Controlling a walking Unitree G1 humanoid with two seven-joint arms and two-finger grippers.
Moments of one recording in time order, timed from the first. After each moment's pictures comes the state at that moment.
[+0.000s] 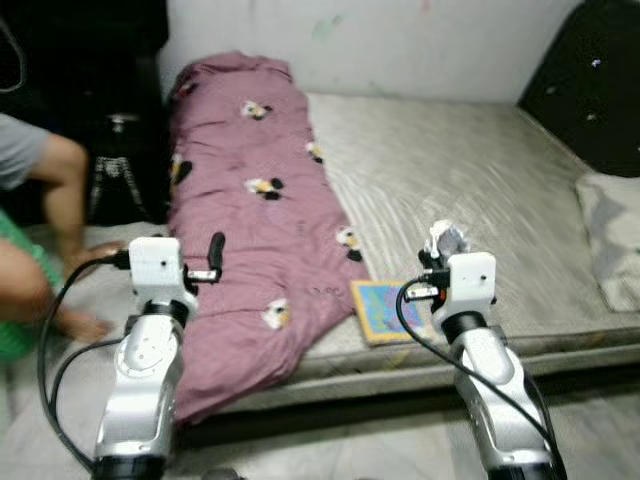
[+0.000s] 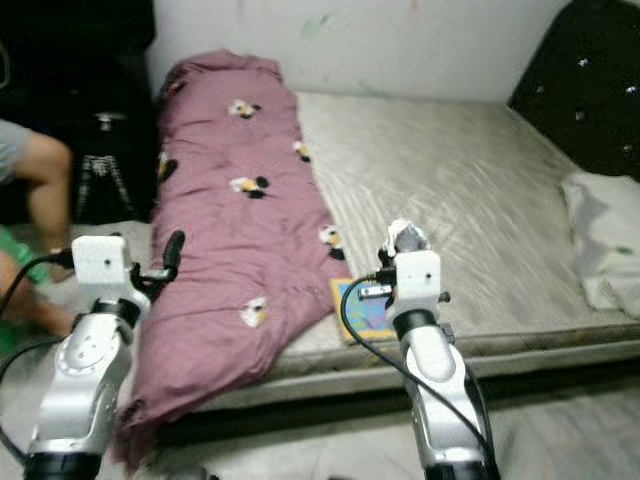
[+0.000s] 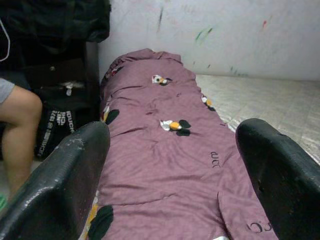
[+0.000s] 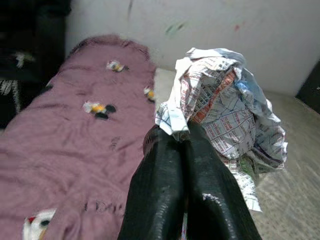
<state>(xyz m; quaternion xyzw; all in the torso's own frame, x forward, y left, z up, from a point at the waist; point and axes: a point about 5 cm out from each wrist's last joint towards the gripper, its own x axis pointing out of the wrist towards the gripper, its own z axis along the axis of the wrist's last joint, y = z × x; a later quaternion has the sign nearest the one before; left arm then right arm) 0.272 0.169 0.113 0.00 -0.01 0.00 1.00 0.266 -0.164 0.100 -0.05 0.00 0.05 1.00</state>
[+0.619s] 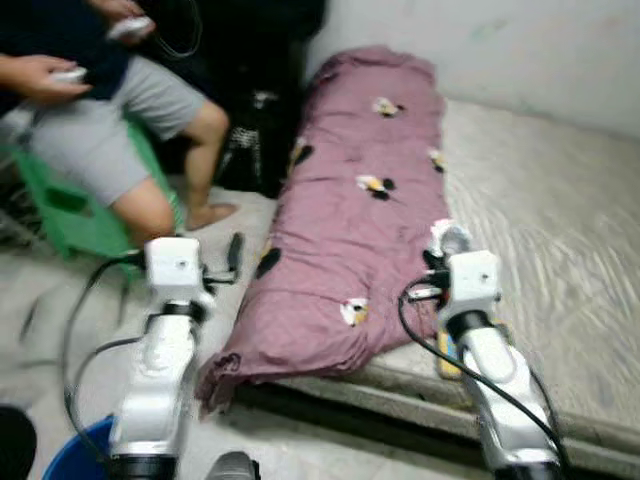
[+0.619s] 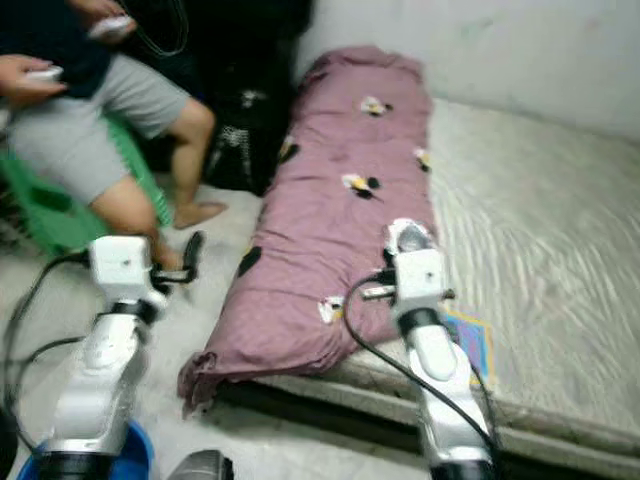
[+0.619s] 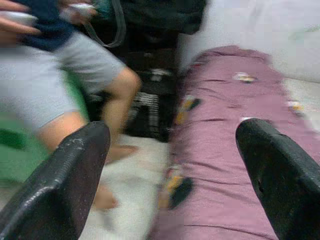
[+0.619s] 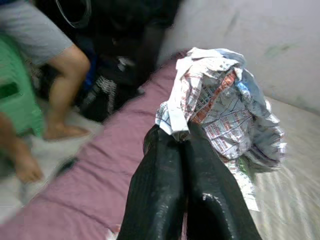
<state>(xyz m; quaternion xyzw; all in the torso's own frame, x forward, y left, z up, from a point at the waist) 0.271 0.171 0.112 0.01 0.00 0.00 1.00 0.269 -0.156 0.103 -0.06 0.00 0.06 1.00</state>
